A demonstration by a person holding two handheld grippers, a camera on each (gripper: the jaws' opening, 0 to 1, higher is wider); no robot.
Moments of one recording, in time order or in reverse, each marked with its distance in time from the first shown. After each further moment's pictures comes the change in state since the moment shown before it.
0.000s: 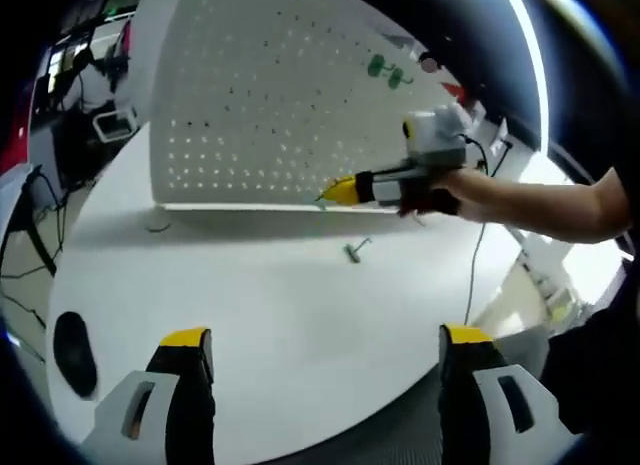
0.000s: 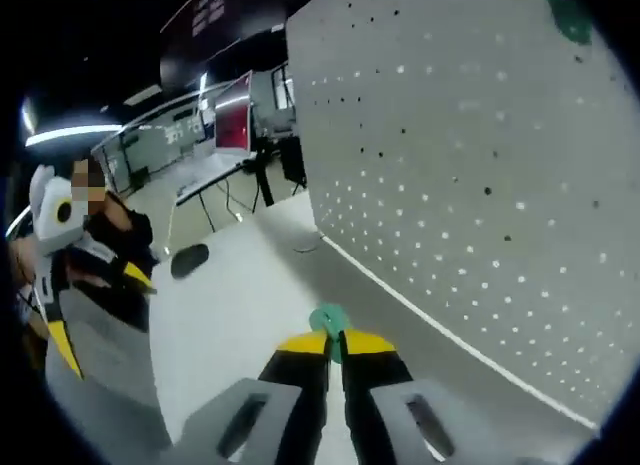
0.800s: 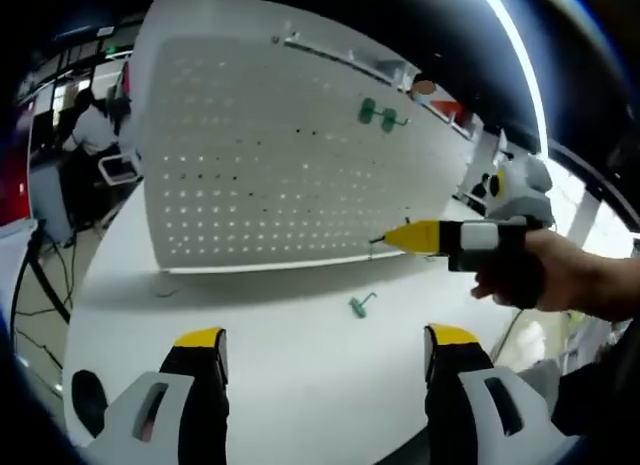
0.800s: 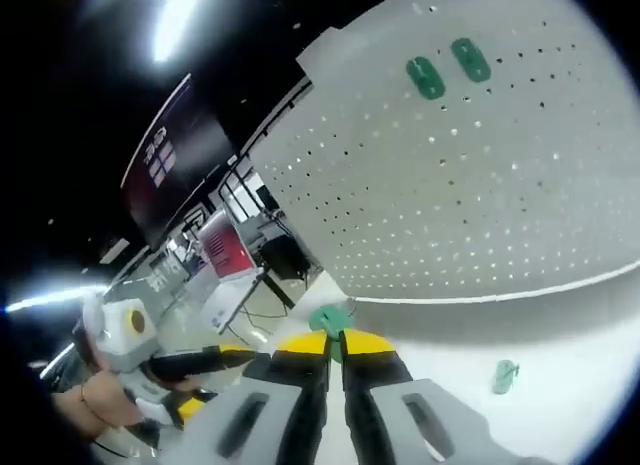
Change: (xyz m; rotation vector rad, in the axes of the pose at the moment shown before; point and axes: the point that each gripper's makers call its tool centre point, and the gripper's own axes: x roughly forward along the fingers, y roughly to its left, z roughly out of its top) left arm 0.014 -0.018 0.059 0.063 -0.142 0.028; right arm -0.072 0.063 0.014 0.496 -0.298 -0.014
